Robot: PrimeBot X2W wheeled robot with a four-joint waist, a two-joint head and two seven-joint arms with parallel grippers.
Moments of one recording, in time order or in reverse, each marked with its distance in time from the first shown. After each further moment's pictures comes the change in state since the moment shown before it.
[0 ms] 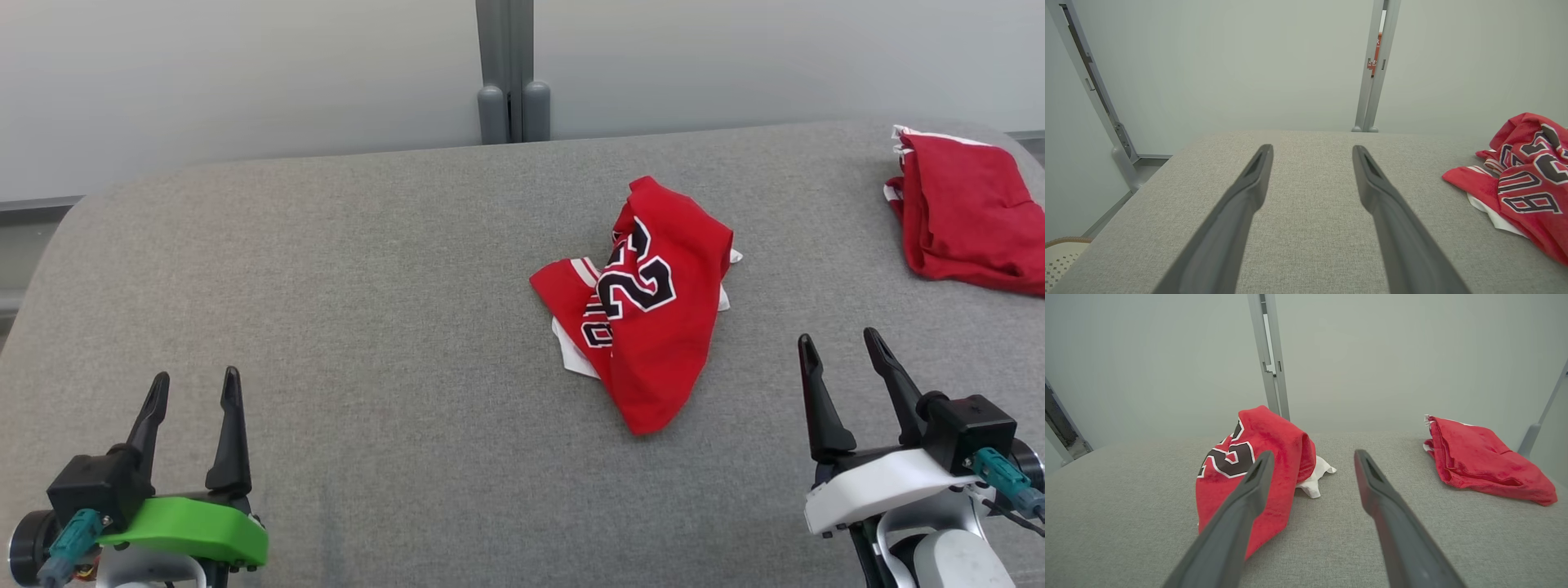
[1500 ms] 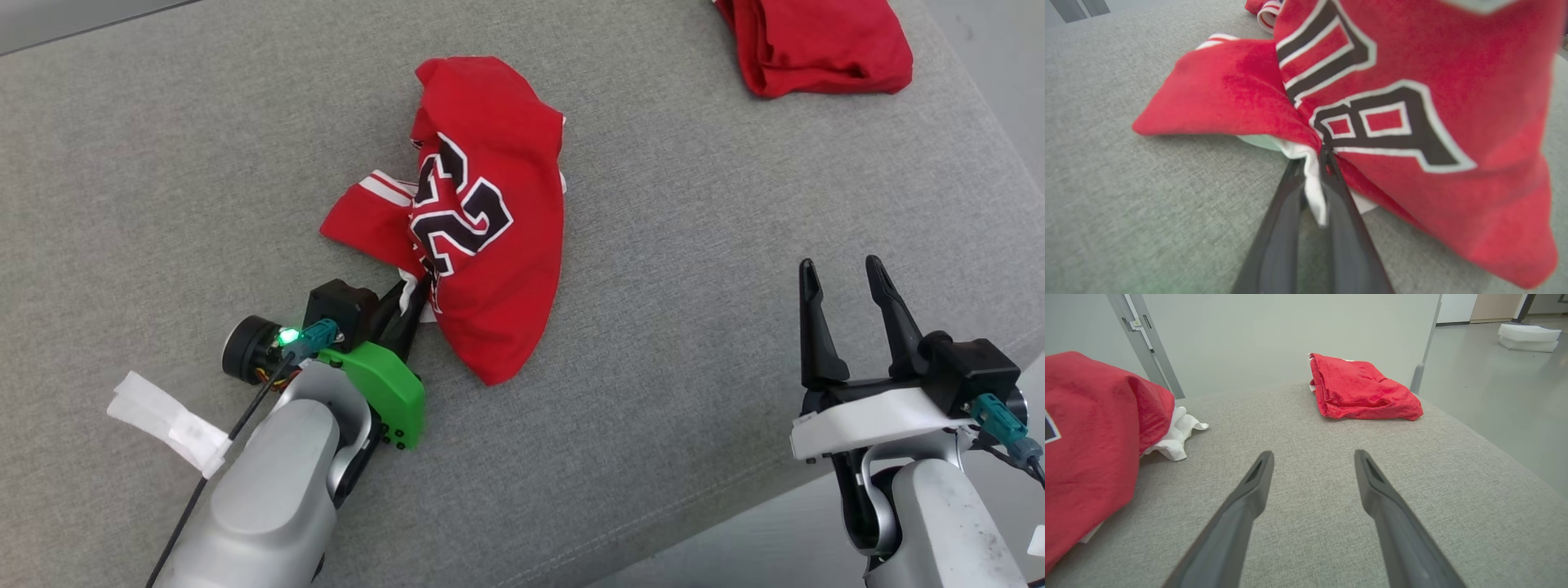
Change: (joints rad) left arm -0.576 -0.193 -0.384 0.646 0.094 -0.229 0.025; right arm -0.179 0.033 -0.013 0.139 0.022 0.000 -0.129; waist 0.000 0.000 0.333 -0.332
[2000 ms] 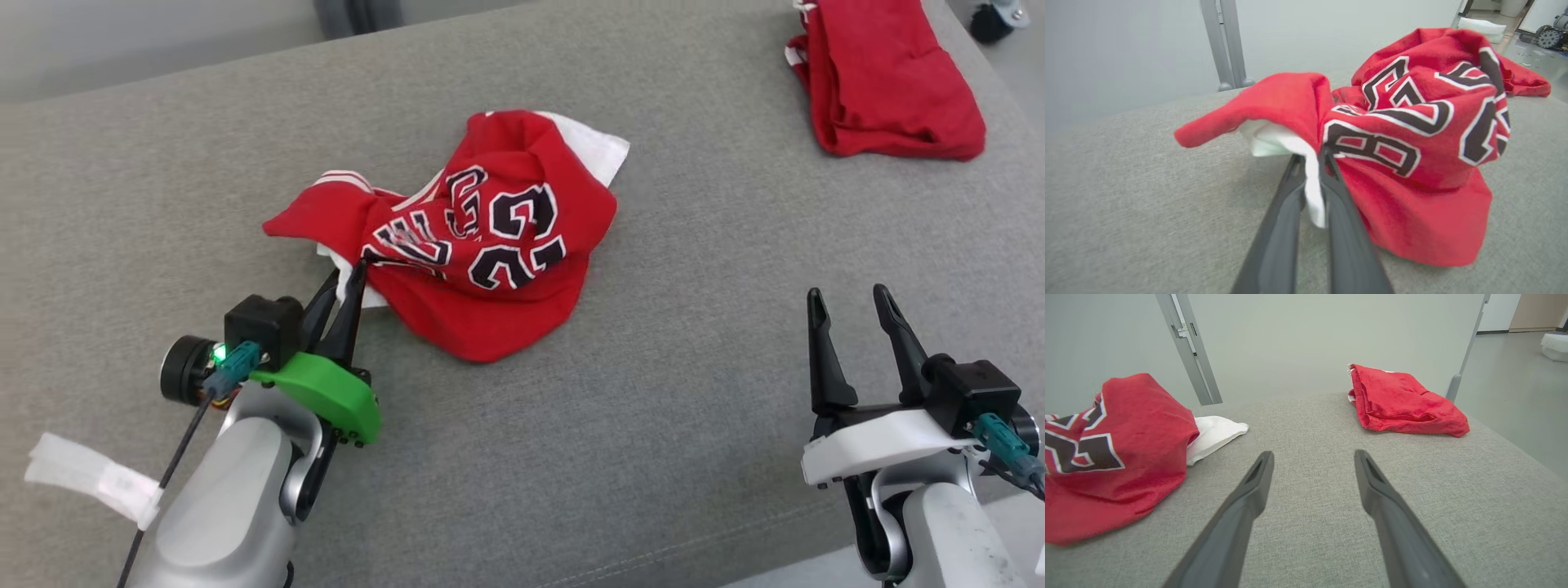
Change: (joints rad) left arm 0.082 0.057 0.096 -0.138 -0.048 0.069 -0.087; right arm 0.046 -0.010 -0.016 0.003 -0.027 0.000 0.019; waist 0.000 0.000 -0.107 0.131
